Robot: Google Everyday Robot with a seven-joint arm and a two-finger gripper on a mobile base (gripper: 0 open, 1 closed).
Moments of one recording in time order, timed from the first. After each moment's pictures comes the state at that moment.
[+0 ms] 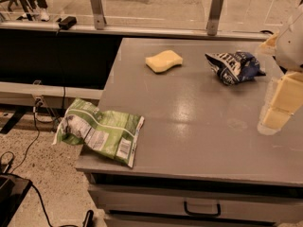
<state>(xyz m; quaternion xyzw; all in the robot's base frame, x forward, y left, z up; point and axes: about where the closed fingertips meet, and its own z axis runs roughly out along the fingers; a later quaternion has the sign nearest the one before) 0.438 -0.217 0.976 -0.60 0.78 -0.03 0.16</state>
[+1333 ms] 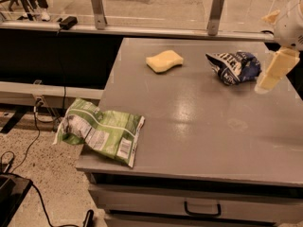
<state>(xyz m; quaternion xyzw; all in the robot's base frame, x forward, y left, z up) 0.562 -0.272 0.972 -0.61 0.74 -0.11 0.25</state>
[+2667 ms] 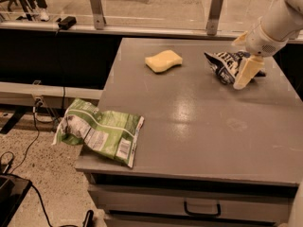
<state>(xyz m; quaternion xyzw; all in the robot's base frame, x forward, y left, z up) 0.669 -0.280 0.884 -0.64 0.73 -0.05 0.22</state>
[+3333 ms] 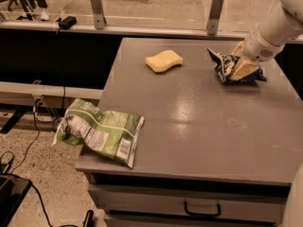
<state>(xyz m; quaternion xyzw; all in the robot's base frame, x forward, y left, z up) 0.669 -0.277 0.865 -0.65 0.72 -0.02 0.22</state>
